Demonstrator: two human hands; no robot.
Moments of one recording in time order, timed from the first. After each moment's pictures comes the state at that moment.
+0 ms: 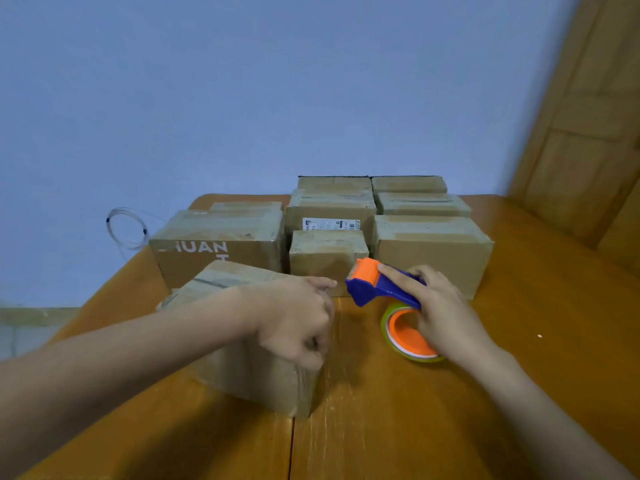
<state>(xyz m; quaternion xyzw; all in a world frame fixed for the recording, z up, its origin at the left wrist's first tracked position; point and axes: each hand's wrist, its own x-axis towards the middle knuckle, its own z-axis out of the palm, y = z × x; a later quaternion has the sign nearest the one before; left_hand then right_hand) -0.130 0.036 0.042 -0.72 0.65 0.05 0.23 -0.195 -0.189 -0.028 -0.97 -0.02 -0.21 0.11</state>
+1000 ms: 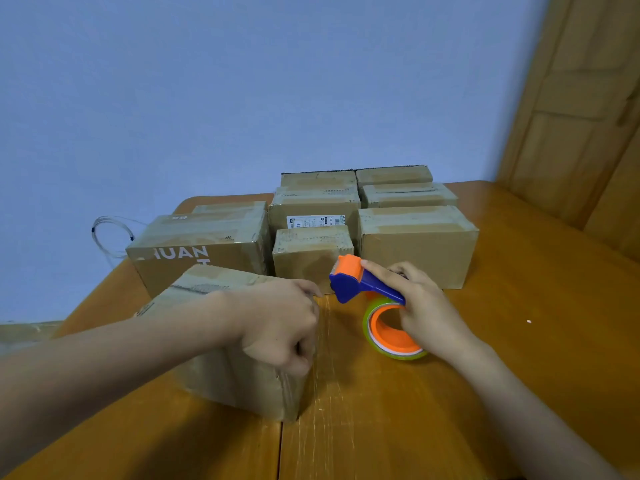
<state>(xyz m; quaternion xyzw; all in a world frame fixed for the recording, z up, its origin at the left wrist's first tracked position) -0.123 0.026 0.031 -0.71 0.67 0.06 0.21 -0.191 -0.195 -0.043 -0.96 -0.04 -0.19 0.20</state>
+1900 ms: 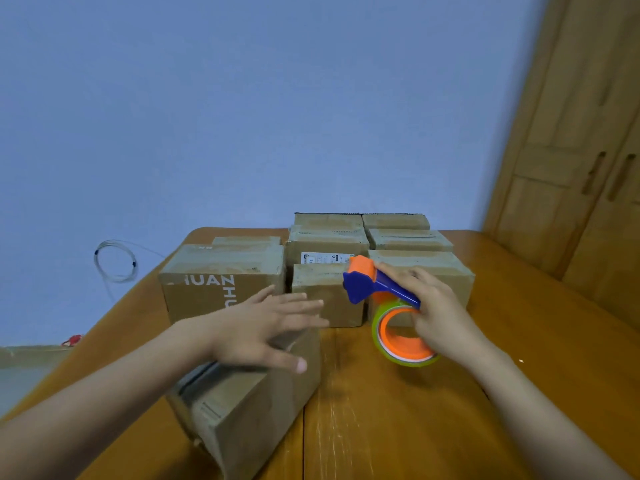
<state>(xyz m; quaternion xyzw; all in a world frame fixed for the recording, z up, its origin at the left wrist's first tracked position) -0.107 0.103 0.037 -0.84 0.54 0.05 0.02 -0.207 -0.170 0.024 -0.94 -0.07 -0.24 0.24</state>
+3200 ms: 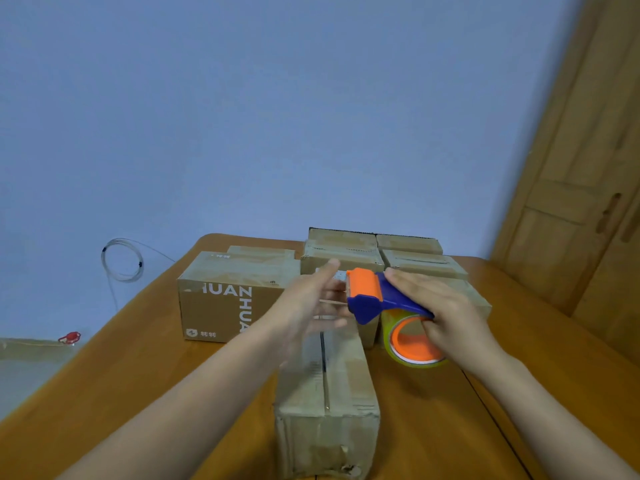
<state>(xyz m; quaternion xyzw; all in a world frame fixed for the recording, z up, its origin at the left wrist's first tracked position) -0.136 0.058 0.072 -0.65 0.11 0.20 -0.72 -0.186 -0.164 0.045 -0.90 -0.21 -0.36 0.11</state>
